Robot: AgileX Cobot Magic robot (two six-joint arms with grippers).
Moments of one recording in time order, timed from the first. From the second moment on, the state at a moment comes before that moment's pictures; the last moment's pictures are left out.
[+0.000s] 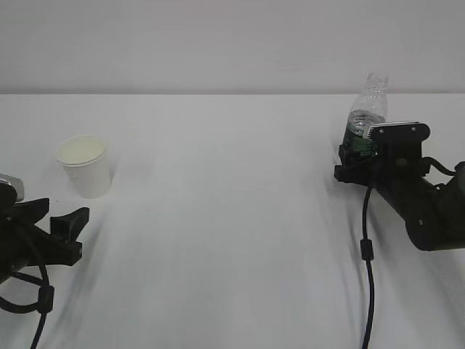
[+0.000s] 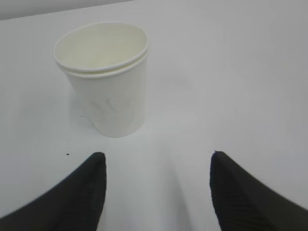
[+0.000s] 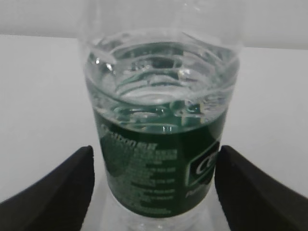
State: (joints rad) left arm -0.31 1.86 -0.27 -0.09 -1.15 0.03; right arm 0.13 2.28 -0.91 0.08 -1.03 -0.07
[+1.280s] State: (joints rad) left arm -0.31 1.86 -0.27 -0.06 -1.15 0.03; right arm 0.13 2.28 -1.04 0.12 -0.89 -0.10
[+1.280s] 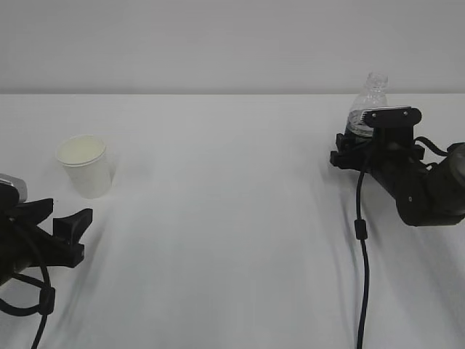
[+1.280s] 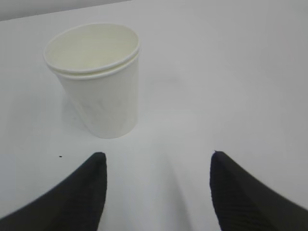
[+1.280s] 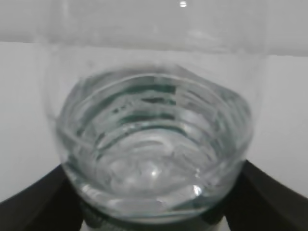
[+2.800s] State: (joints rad) left arm -0.31 1.86 -0.27 -0.05 -1.15 0.03; right arm 0.13 2.27 -1.05 0.12 -0.78 -0.18
